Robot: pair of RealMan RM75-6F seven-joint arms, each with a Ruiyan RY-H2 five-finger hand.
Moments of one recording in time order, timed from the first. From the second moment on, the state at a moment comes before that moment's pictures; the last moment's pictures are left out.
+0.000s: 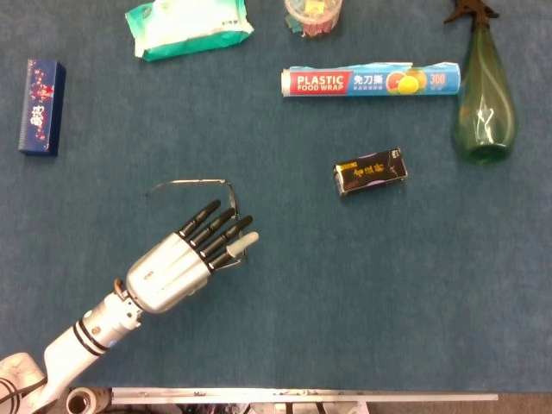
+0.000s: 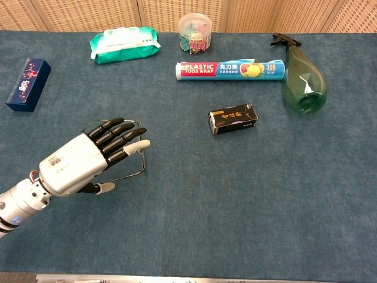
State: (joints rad) left arm -0.37 -1.79 0.19 -0.87 1.98 1.56 0.12; right arm -0.02 -1.10 0.17 -1.47 -1.51 1.72 0.34
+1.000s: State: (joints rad) left arm -0.34 -1.70 0.16 -0.89 1.88 1.60 0.11; right arm -0.02 -1.10 0.16 -1.48 -1.51 1.71 0.34
